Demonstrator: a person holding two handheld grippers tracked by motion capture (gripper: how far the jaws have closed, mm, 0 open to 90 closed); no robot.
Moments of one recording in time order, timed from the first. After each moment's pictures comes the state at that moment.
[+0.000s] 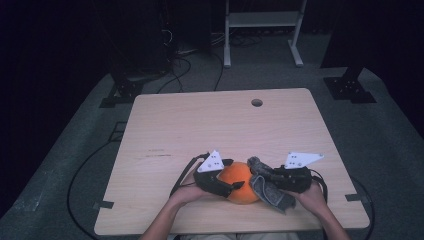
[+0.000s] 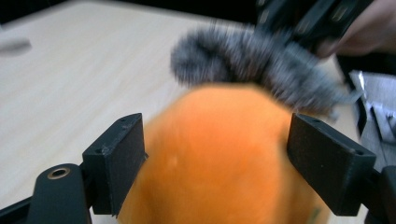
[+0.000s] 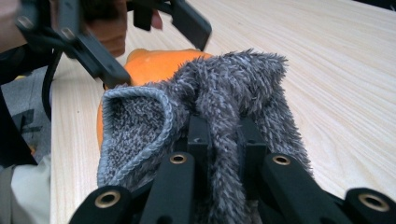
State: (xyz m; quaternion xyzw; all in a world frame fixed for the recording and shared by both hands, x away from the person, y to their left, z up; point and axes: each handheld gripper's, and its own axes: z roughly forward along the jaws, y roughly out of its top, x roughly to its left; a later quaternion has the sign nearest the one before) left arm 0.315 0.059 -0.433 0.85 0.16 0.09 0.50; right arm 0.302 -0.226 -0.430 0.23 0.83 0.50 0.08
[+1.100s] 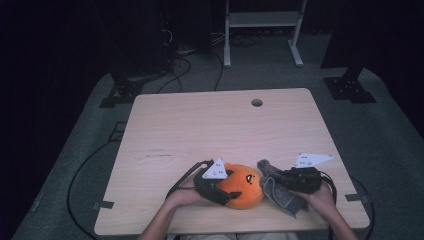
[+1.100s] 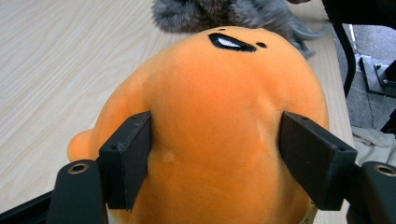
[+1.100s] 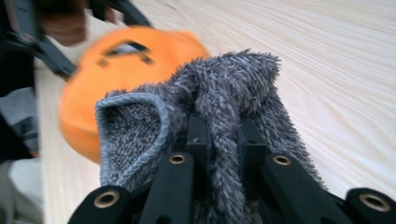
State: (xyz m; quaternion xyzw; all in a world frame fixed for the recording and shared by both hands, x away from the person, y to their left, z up) left arm 0.305 0.063 -0.435 0.88 0.12 0.07 0.45; right arm 0.303 -0.260 -0.445 0.29 0.82 0.49 0.07
